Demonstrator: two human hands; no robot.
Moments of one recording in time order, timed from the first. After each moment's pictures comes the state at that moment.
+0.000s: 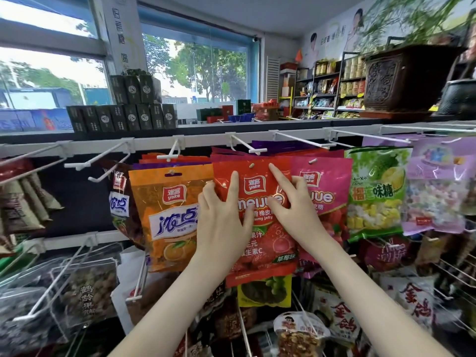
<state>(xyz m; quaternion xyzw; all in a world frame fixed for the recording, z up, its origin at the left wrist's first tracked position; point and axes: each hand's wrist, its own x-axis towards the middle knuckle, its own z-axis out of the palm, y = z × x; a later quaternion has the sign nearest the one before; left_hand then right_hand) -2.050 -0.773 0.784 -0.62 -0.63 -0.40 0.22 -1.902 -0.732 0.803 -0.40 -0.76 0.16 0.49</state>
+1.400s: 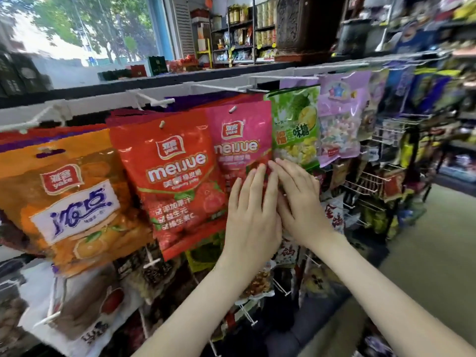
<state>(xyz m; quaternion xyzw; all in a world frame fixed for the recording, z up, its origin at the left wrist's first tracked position) -1.931 -0.792 0.726 -0.80 -0.39 -0.41 0.19 -1.802 -0.780 0.724 -0.51 -0.72 -0.15 0.44</state>
